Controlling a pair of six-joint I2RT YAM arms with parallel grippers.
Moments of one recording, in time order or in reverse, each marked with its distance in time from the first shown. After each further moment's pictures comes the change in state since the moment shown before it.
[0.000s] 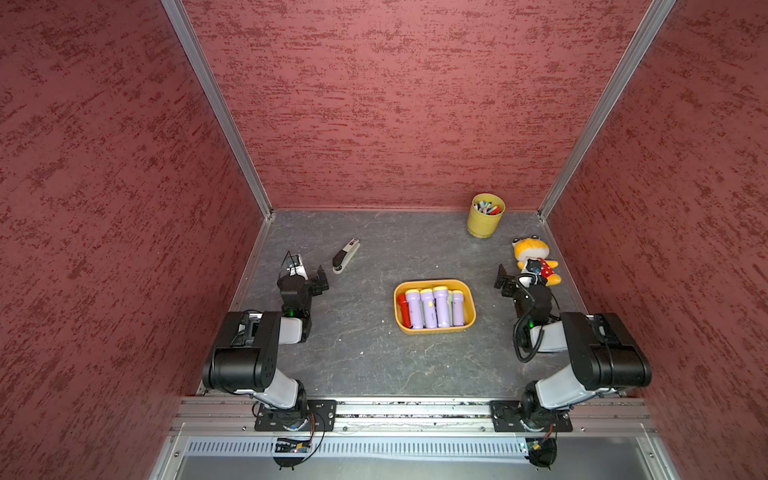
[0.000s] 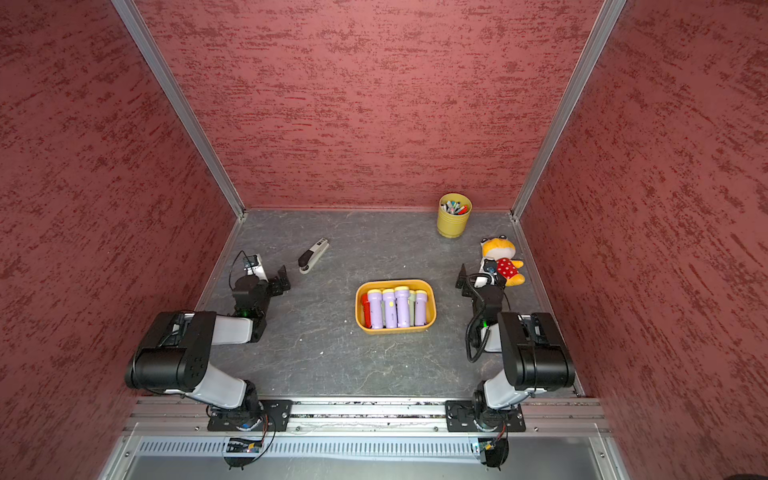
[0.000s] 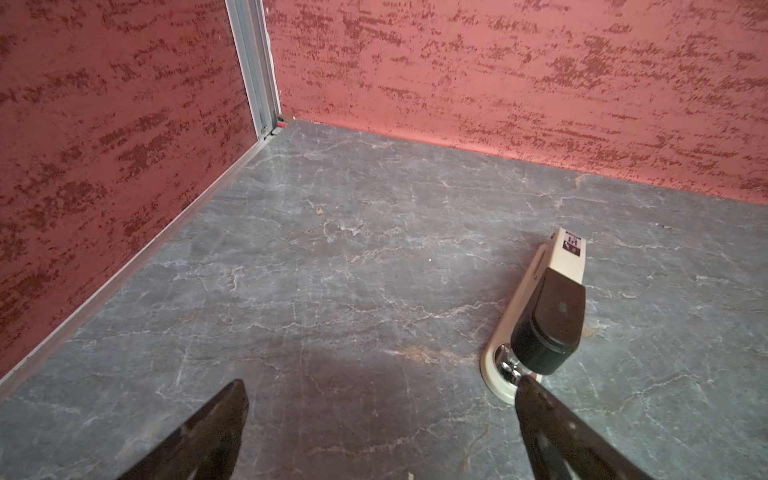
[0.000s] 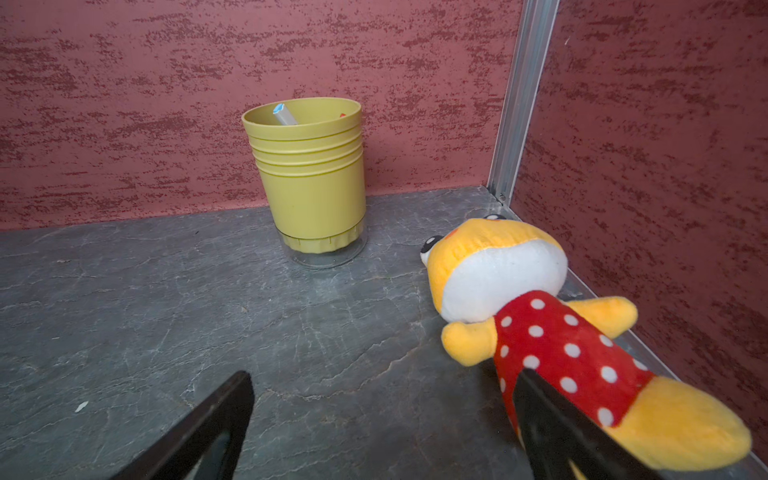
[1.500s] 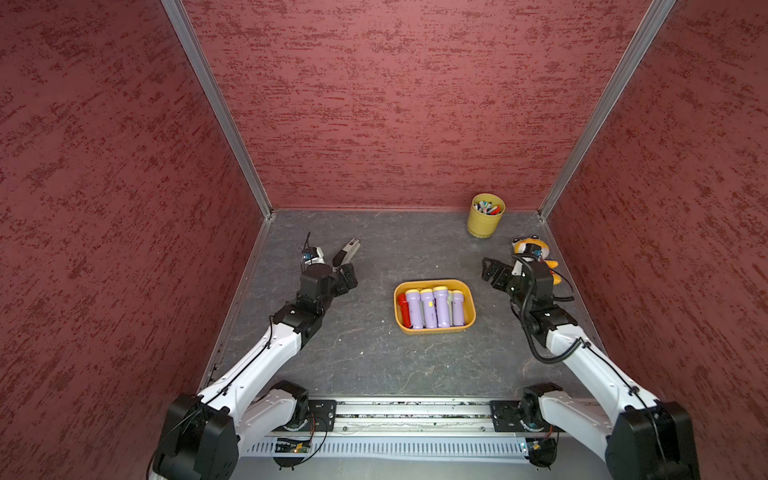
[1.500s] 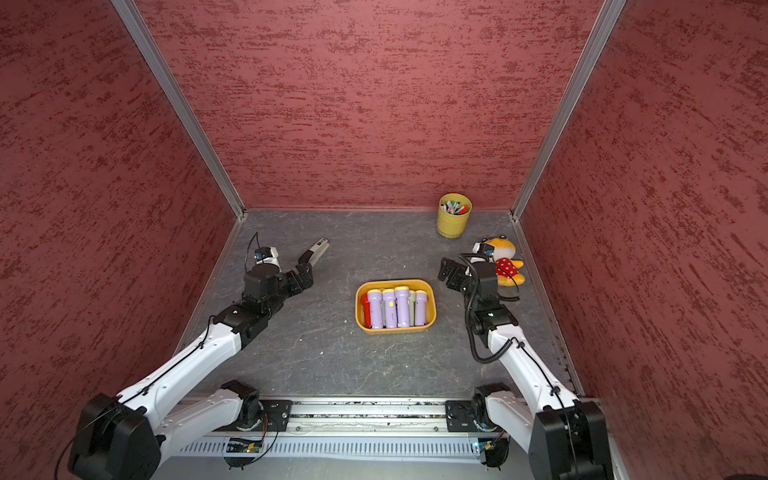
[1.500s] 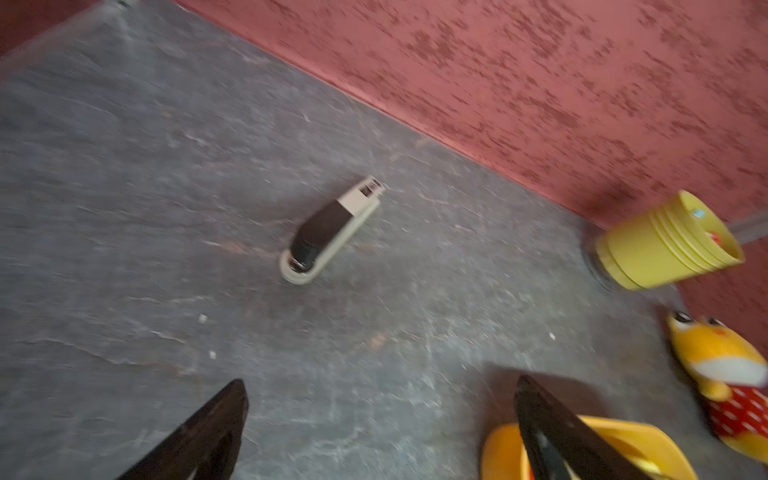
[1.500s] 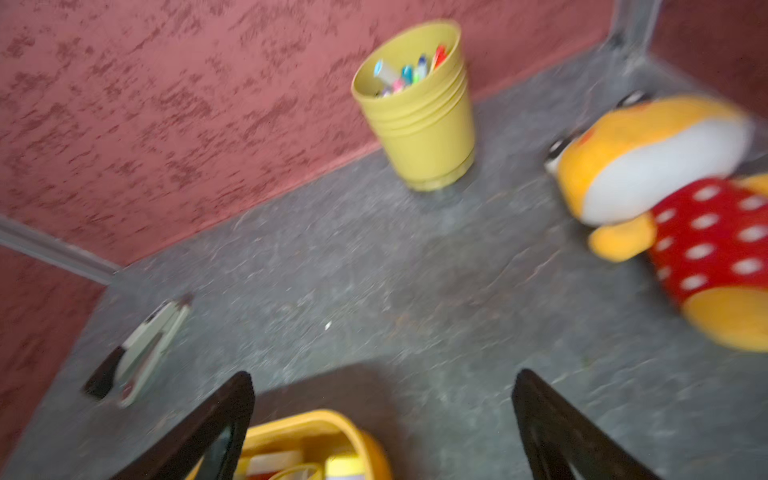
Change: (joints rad) left arm -0.364 -0.502 0.244 -0.943 -0.127 -0.432; right arm 0.190 -0.543 0.279 -1.062 0.026 0.379
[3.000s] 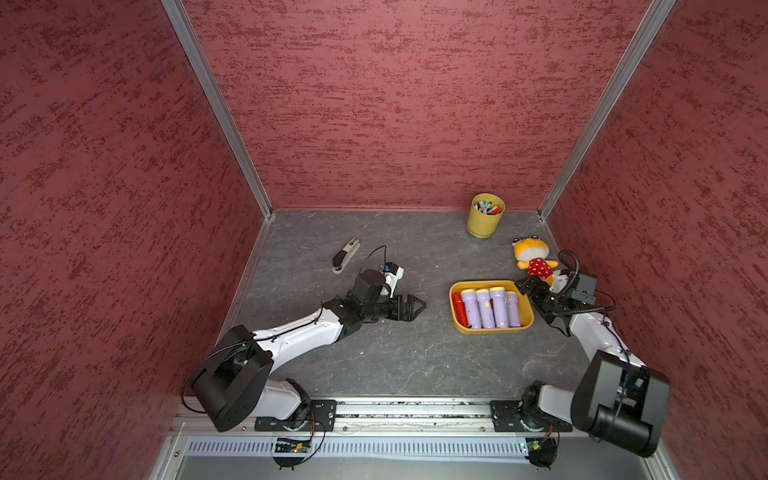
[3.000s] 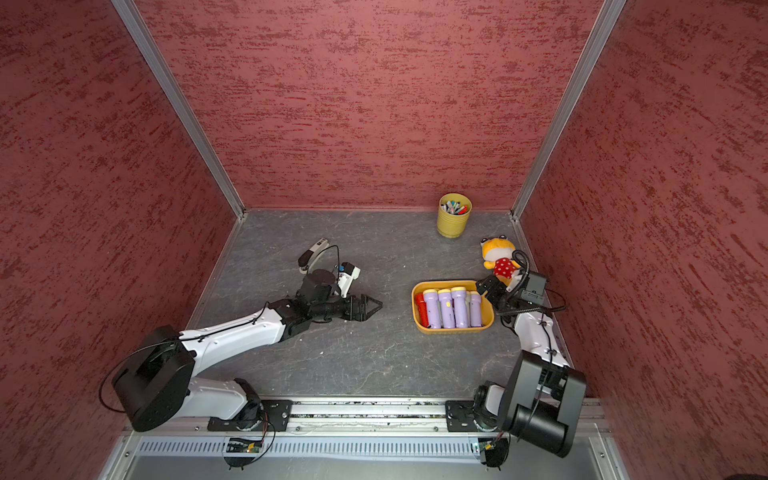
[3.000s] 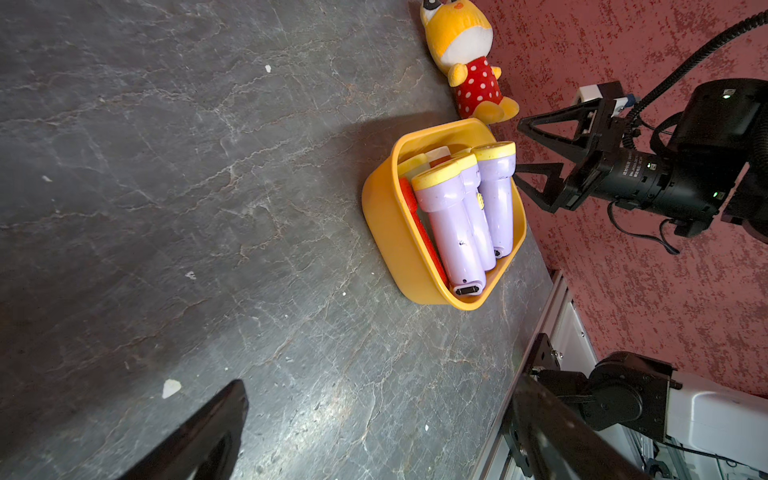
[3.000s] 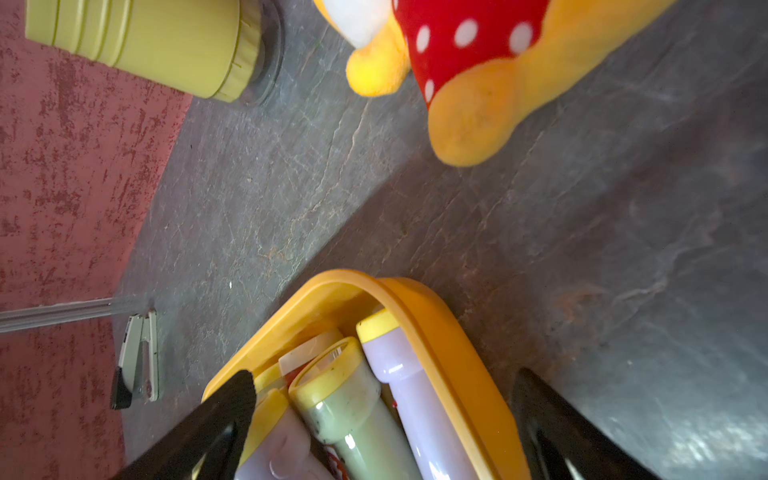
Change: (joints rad) left arm -0.366 0.345 0.109 0.147 0.638 -0.047; right arm -0.571 0.231 0.084 -0.391 -0.628 0.056
